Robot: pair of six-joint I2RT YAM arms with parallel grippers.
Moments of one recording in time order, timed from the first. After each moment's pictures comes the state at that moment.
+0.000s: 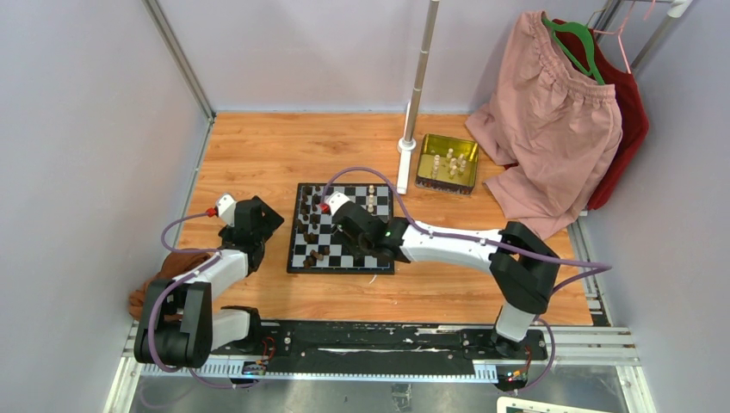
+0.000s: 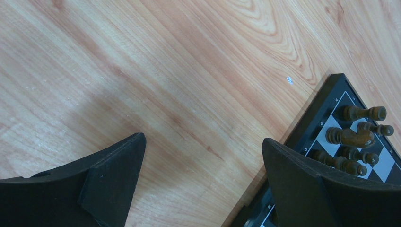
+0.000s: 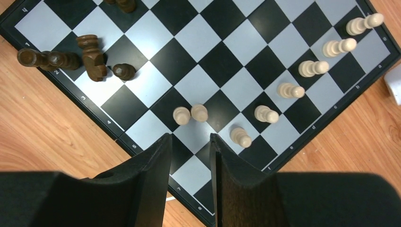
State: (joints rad) left arm -0.07 1.20 0.35 0.17 -0.36 -0.79; right arm 1.09 1.71 1.17 -0.28 0.27 0.11
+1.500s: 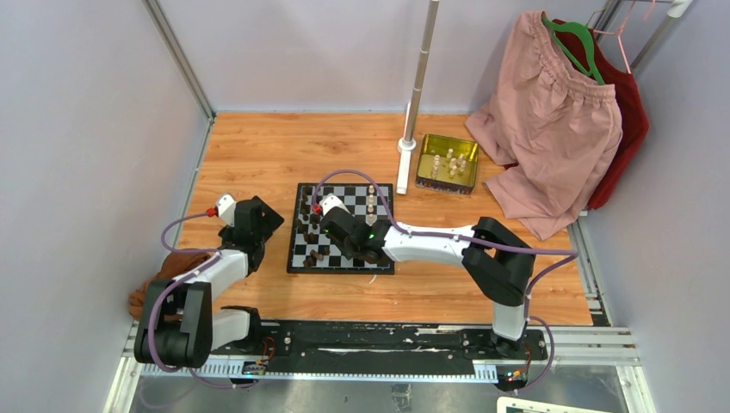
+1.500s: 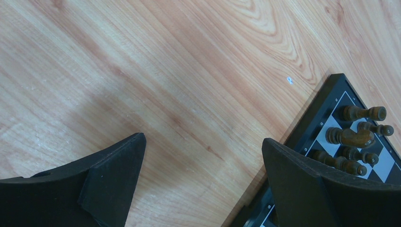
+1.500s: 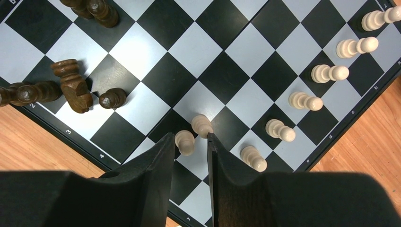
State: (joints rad) left arm -0.07 1.20 0.35 0.17 -0.36 -0.79; right arm 1.12 1.85 1.25 -0.28 0.36 0.18
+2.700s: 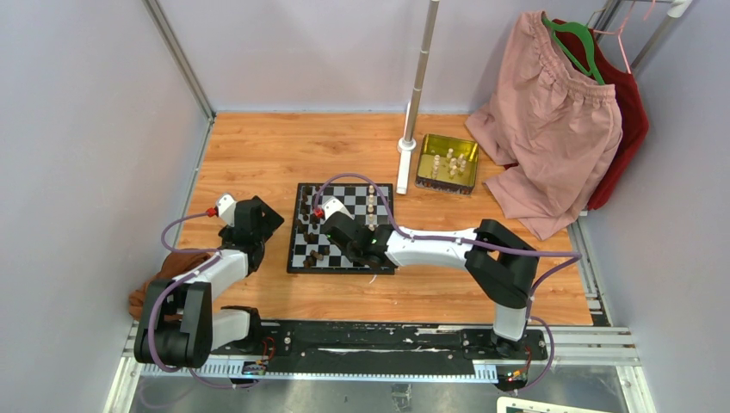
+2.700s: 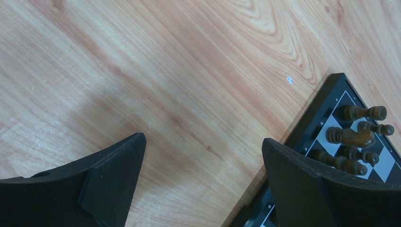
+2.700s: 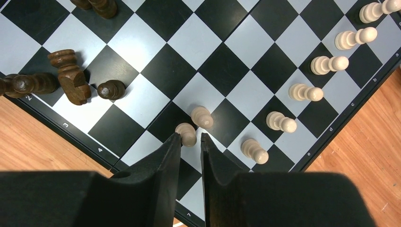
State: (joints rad) left arm -0.07 1.20 0.35 0.17 -0.36 -0.79; right arm 1.13 1.83 1.20 -0.24 0.39 0.18
